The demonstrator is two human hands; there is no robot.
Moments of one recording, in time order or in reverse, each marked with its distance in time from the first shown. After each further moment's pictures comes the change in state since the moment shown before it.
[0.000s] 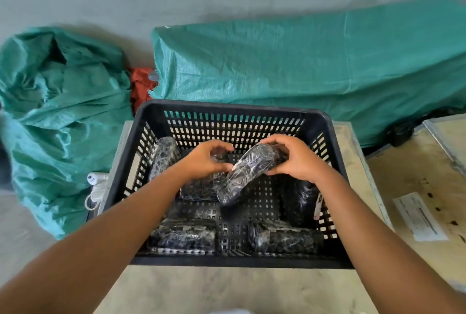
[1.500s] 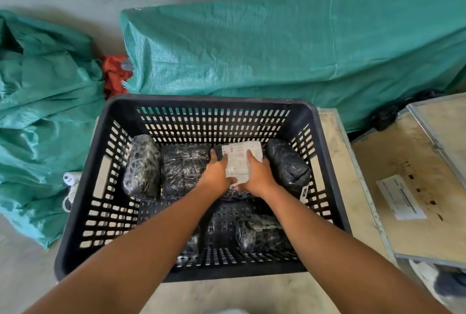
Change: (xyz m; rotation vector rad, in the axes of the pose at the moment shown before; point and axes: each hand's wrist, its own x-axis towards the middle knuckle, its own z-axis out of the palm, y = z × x) left_hand 0.058 -0.045 0.104 0.570 0.073 -0.261; right_hand 0.026 0.061 0.098 -0.190 0.081 0.509
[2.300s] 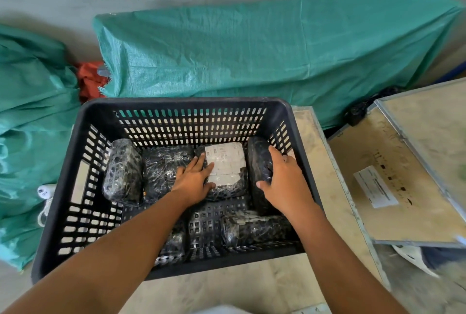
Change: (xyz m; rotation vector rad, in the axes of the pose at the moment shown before) left_hand -0.007 -0.034 0.006 0.415 0.032 0.244; right_hand -0.123 0.008 -0.084 -0.239 0.310 0.006
